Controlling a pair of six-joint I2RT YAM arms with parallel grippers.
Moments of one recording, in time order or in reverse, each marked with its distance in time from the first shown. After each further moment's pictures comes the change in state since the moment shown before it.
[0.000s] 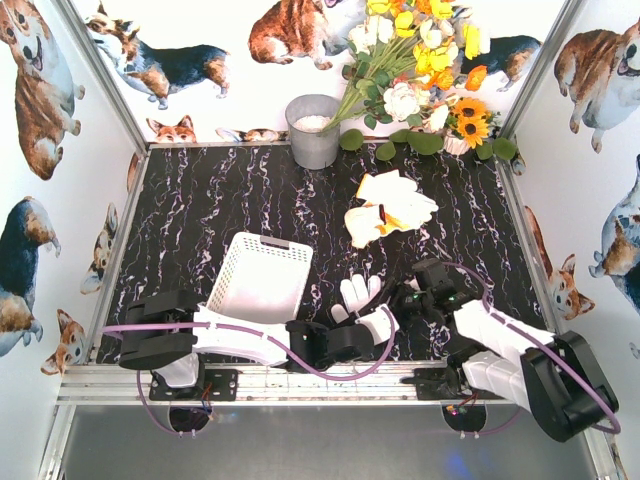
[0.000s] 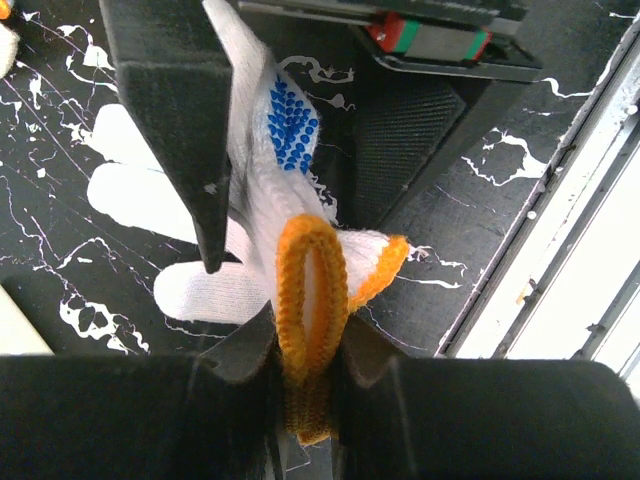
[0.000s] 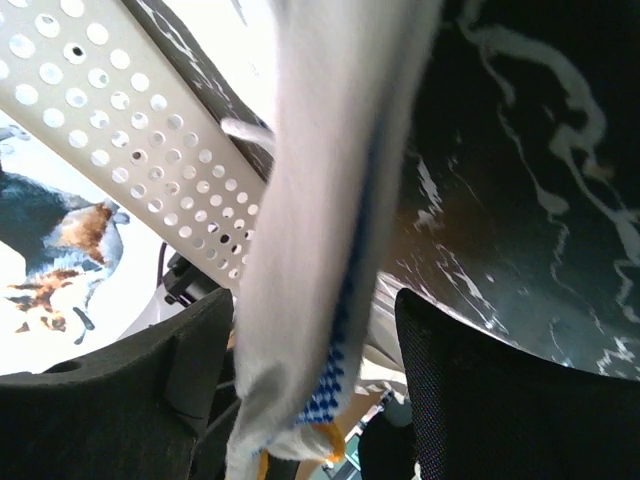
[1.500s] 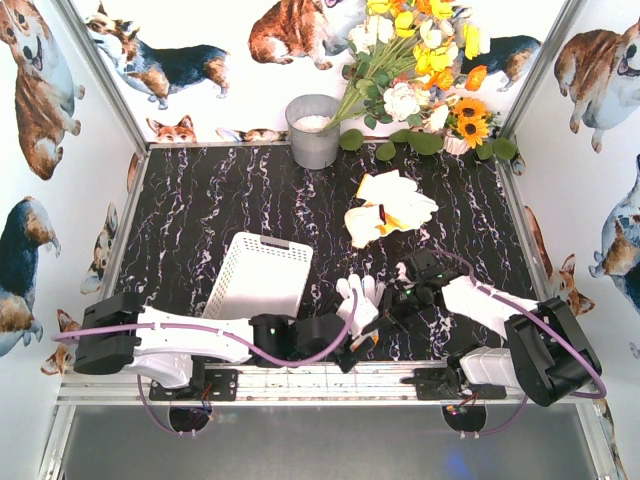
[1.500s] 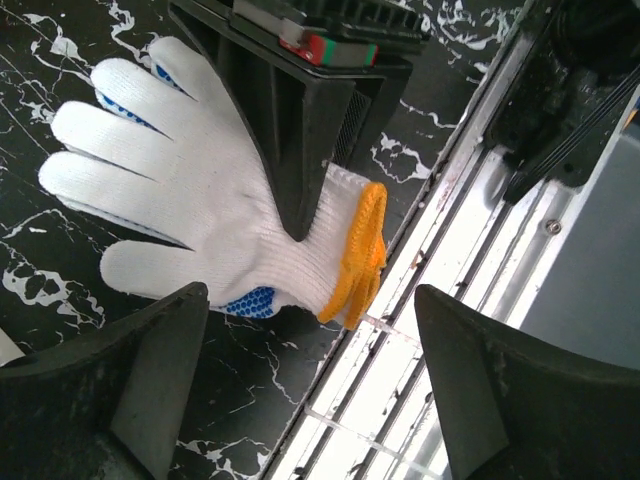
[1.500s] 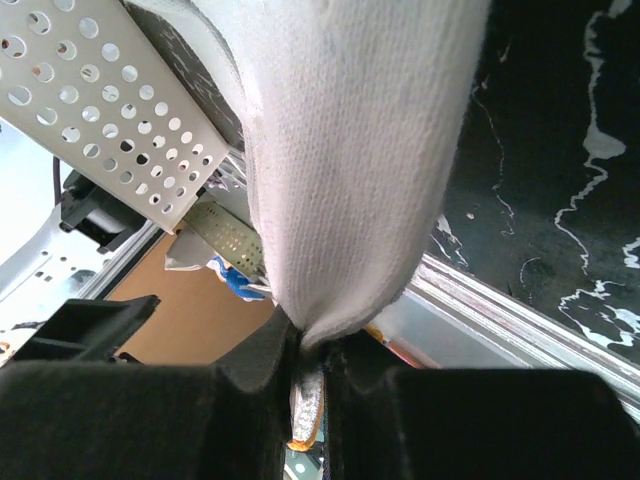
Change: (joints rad) left arm 0.027 -0.257 -0.074 -0.056 0.142 -0.186; right arm 0.008 0.187 0.177 -0.281 -0.123 -0.362
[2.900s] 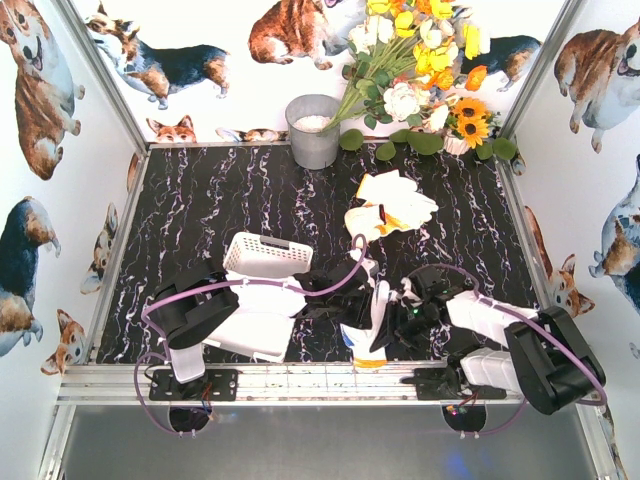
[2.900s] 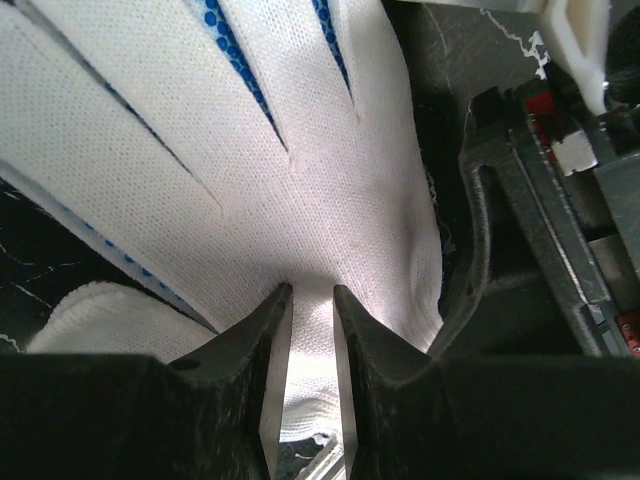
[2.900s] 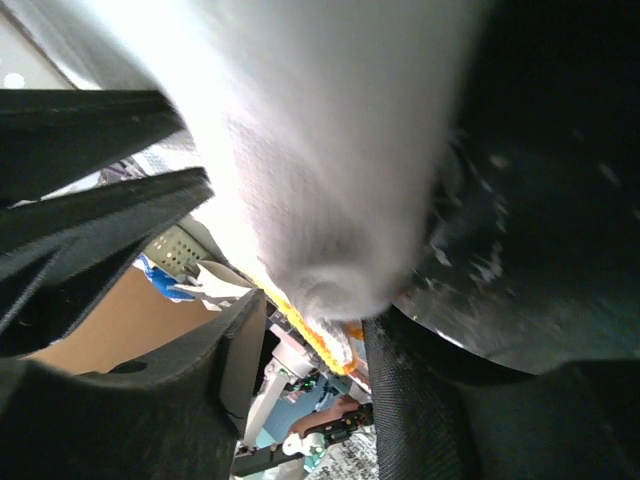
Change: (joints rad) left arm 0.349 0.470 0.198 0.037 0.499 -0.396; right arm -0.023 -0.043 -0.153 -0.001 0.063 -0.176
